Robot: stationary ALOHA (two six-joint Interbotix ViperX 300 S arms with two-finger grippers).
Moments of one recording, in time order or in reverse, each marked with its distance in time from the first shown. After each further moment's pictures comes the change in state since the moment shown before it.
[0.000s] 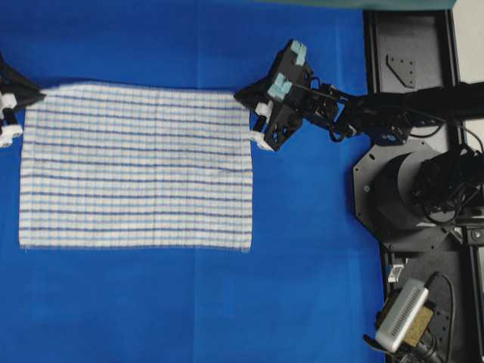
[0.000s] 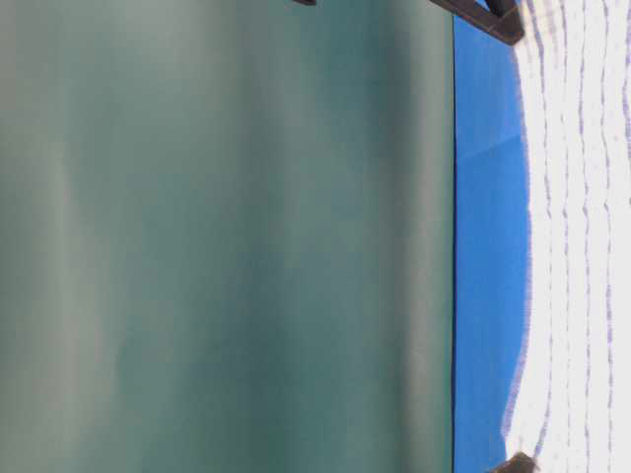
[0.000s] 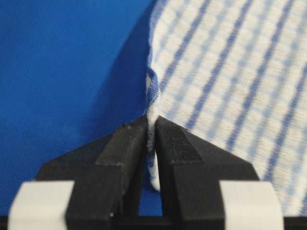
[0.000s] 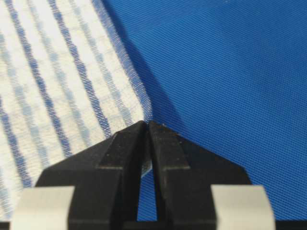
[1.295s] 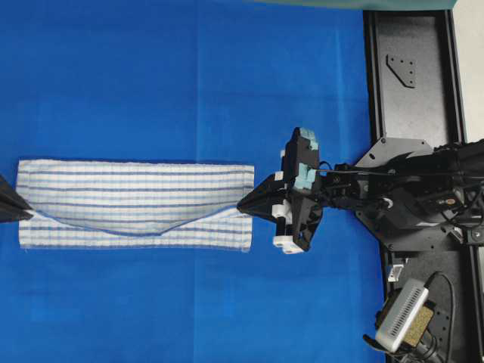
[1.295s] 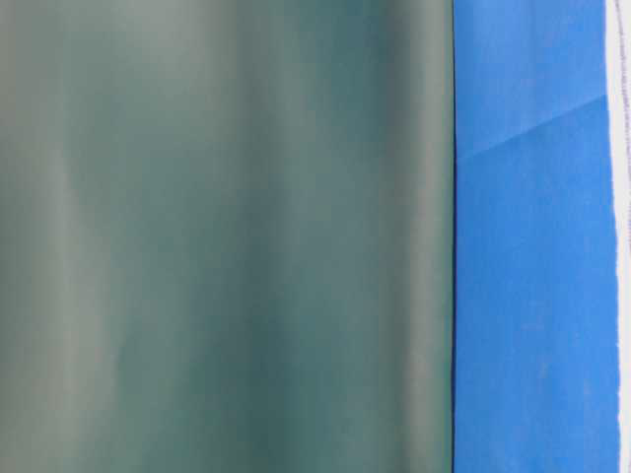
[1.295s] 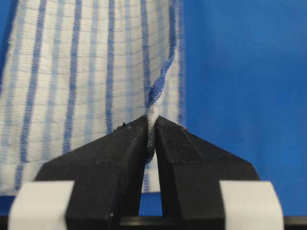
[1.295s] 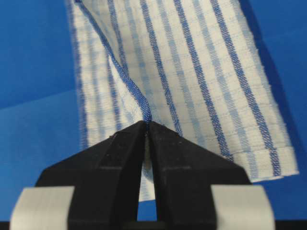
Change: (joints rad) left arm -0.581 -0.216 0.048 -0.012 0.097 -0.264; right arm 0.670 -0.244 0.061 0.502 0.158 0.020
